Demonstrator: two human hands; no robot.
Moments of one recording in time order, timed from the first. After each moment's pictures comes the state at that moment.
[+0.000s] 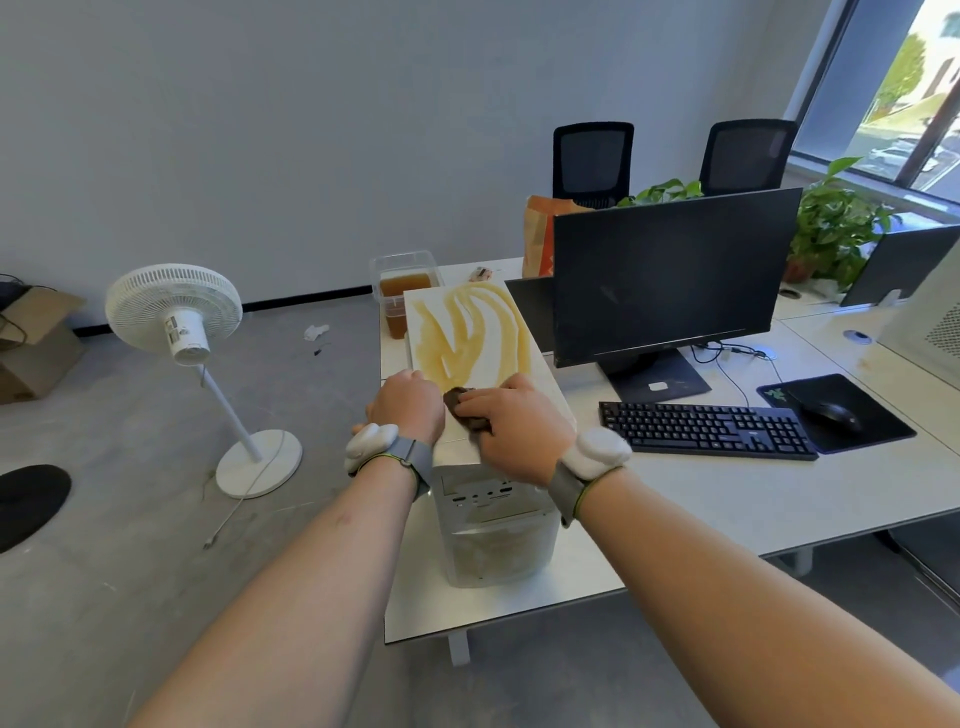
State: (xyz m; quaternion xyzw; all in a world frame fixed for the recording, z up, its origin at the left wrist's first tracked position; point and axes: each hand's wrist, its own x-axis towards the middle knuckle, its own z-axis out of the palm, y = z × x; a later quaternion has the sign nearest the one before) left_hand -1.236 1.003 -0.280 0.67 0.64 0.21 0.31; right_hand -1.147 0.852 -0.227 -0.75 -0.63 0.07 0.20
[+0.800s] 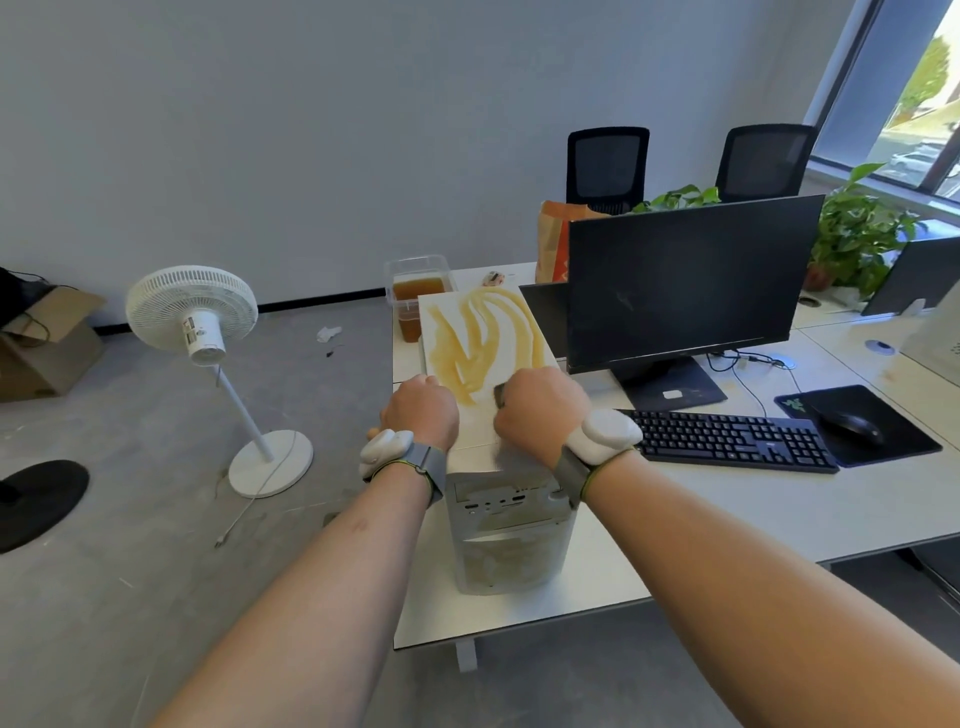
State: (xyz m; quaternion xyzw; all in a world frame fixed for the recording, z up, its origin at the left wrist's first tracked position) left_hand -1.242 0.991 -0.268 0.67 0.65 0.21 0.30; right_hand -1.142 0.871 -0.196 -0.84 -0.52 0.08 0.13
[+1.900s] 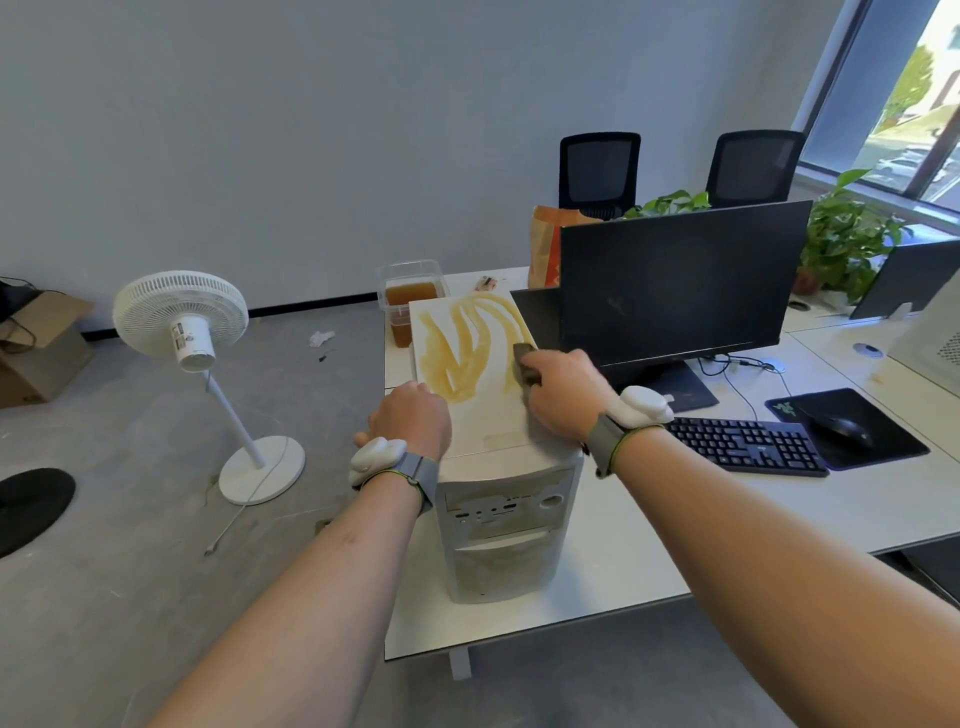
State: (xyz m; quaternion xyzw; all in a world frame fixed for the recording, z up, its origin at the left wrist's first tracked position) left_hand -1.240 0.994 -0.266 0.67 0.66 0.20 0.29; right_hand -1.082 0.876 -0.198 -0.84 -0.52 0.10 0.15
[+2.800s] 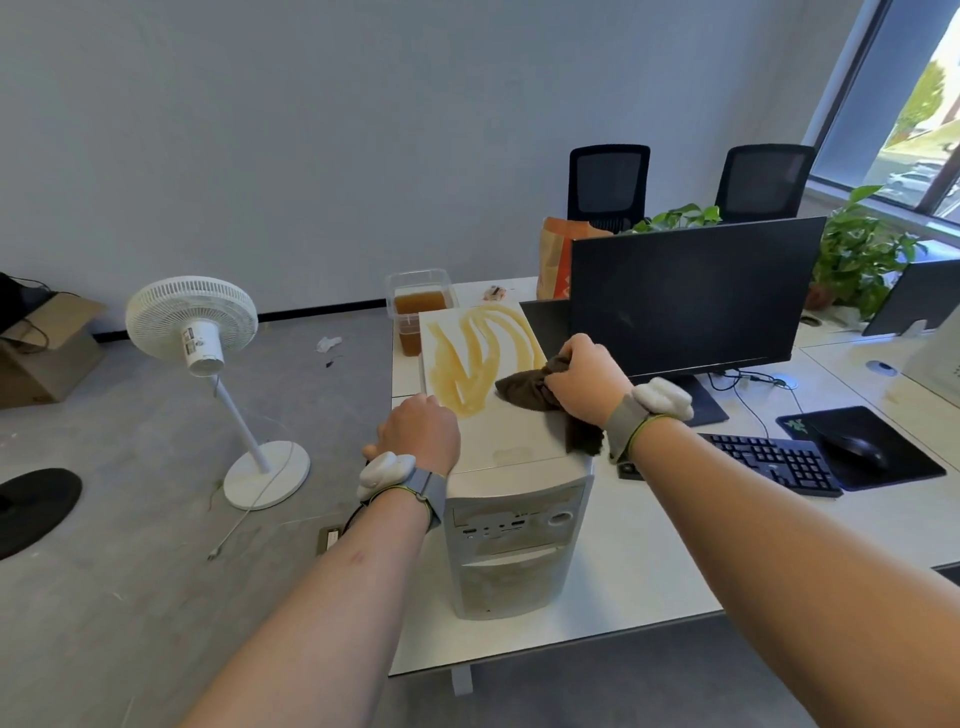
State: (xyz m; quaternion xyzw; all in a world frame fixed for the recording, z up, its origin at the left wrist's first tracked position) left_hand -1.242 0.996 -0.266 0.70 0.65 0.18 0.25; right_hand -1.054 0.902 -0.199 -0.86 -0.39 0.15 0.28
